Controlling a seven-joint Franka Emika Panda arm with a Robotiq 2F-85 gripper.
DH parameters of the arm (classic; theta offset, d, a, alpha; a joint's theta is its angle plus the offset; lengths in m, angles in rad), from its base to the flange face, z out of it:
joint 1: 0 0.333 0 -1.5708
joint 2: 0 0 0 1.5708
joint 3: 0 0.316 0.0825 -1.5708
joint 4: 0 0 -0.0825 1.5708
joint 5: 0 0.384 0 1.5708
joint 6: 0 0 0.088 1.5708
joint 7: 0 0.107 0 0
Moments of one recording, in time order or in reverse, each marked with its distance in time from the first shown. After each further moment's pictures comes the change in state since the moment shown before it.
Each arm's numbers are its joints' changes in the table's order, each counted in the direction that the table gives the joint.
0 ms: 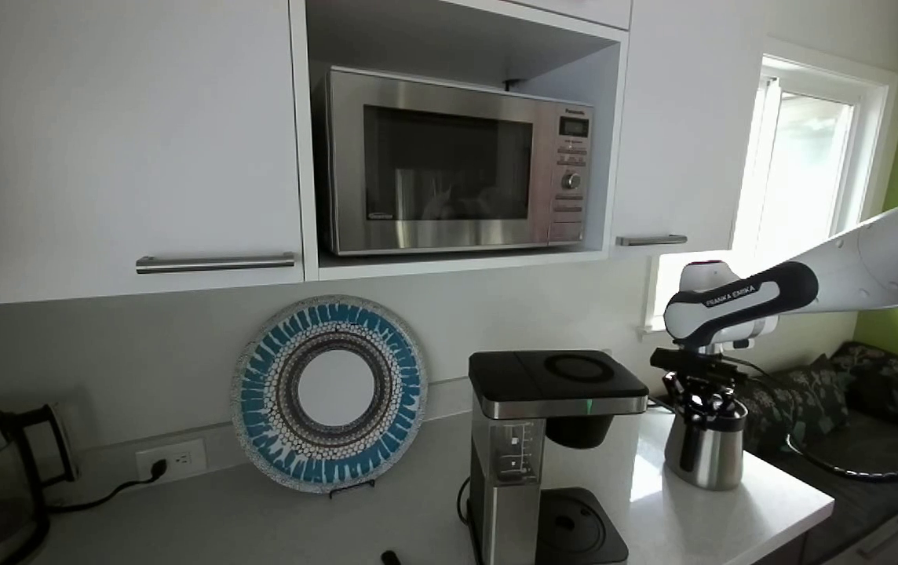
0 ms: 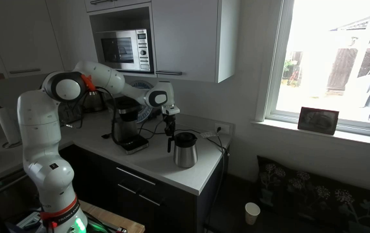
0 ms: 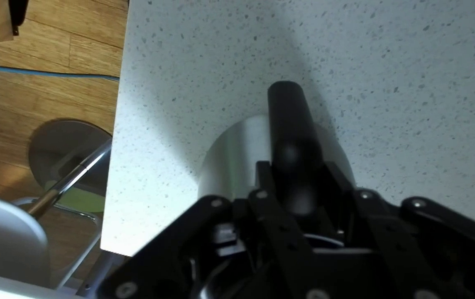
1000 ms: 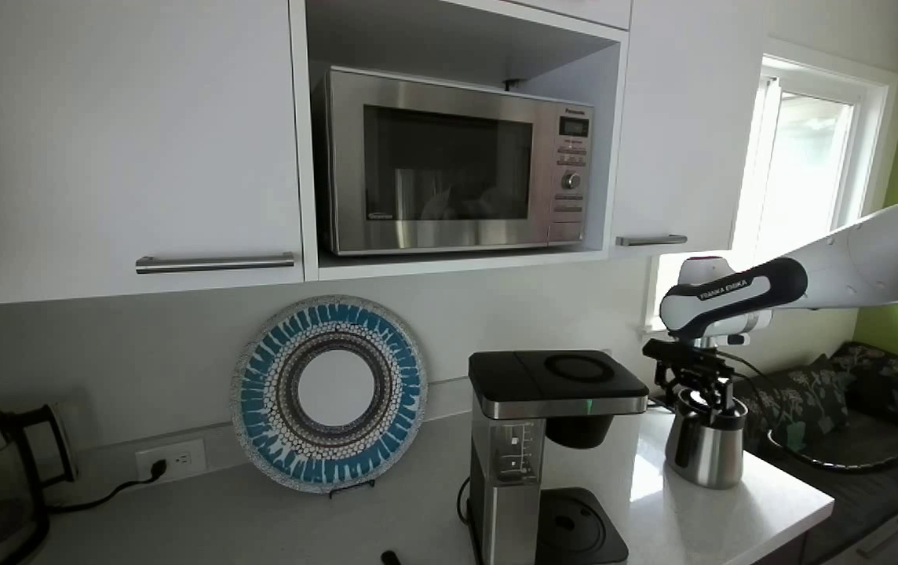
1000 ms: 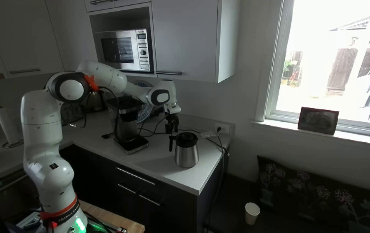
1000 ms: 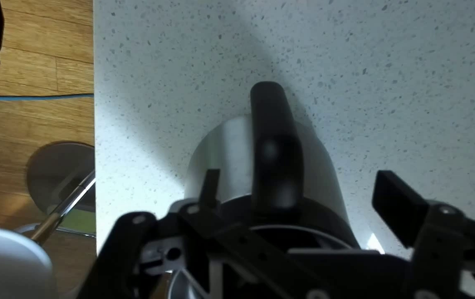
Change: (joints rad) arm -0.003 0.033 -0.006 -0.059 0.051 -0.001 0.069
